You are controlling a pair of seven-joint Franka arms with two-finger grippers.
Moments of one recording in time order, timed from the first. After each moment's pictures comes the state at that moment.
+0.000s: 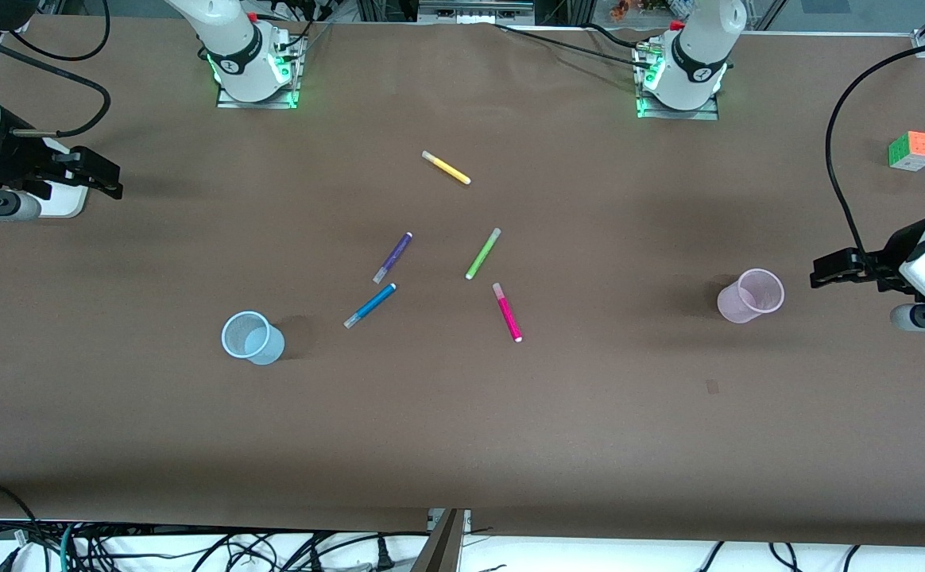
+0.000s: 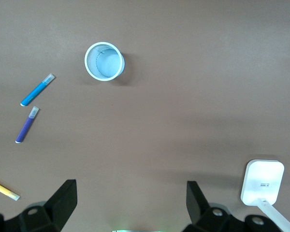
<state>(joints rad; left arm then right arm) 0.04 0.34 -0.01 -1.32 0.00 1.58 0.05 0.06 0.06 0.00 -1.54 -0.03 1.51 0.03</state>
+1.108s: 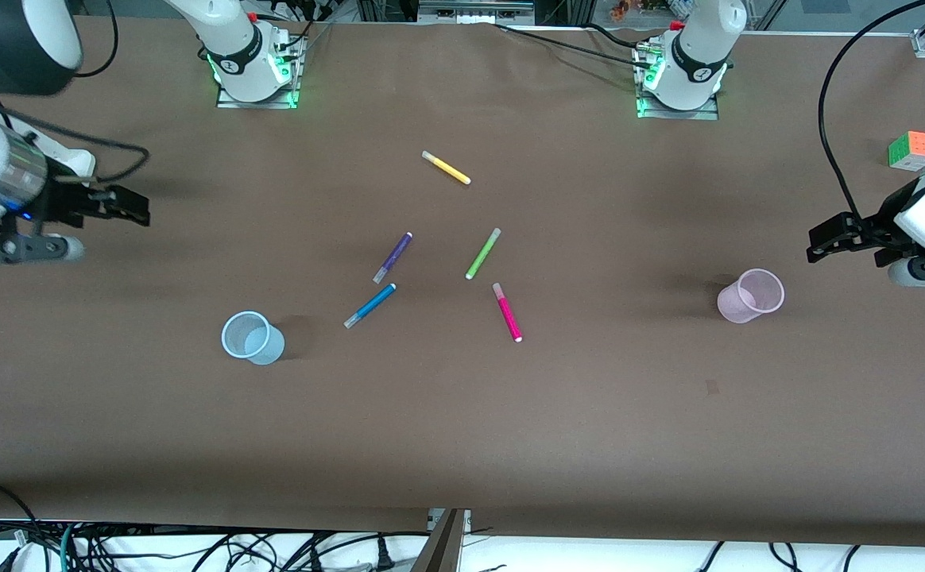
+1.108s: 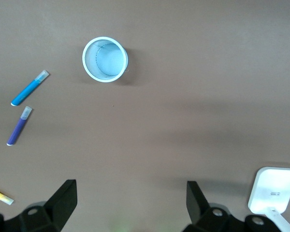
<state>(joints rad) 0.02 0.15 -0.01 -1.57 0.00 1.71 0.05 0.08 0.19 0.02 -1.54 -0.03 1.57 0.03</state>
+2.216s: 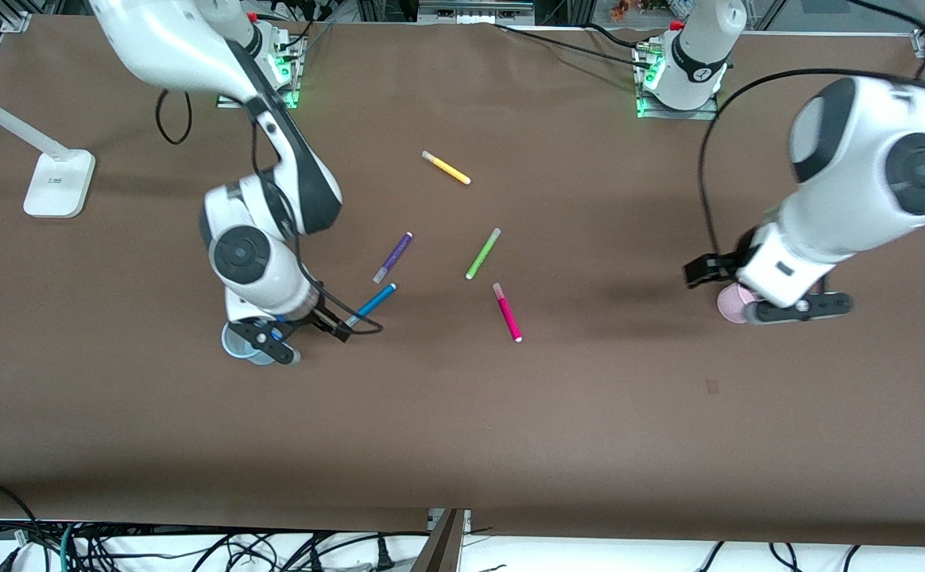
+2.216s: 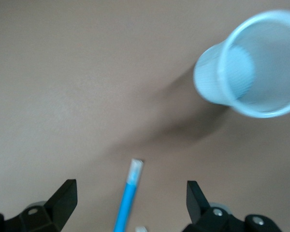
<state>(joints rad) -0.11 0.28 -0.12 -1.60 -0.03 1.83 -0.38 0.39 0.66 0.03 -1.54 -0.03 2.20 1.02</state>
